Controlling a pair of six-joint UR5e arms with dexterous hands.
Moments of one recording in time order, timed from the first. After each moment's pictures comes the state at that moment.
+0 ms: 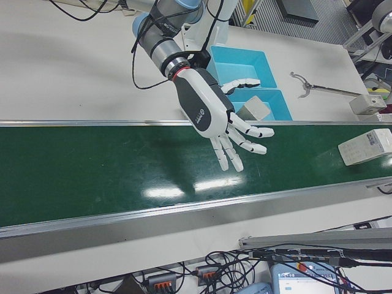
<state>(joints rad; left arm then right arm) -1.82 -1.80 -1.75 0.40 1.93 -0.16 0.82 -1.02 1.94 -3.65 -1.10 -0.26</state>
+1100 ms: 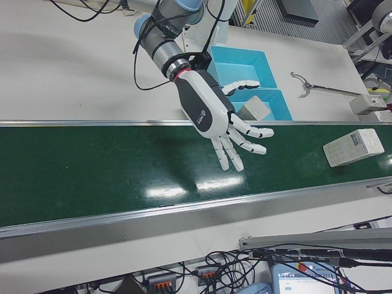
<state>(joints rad) -1.82 -1.80 -1.75 0.40 1.93 -0.16 0.81 -1.01 1.93 -3.65 -1.10 -0.26</state>
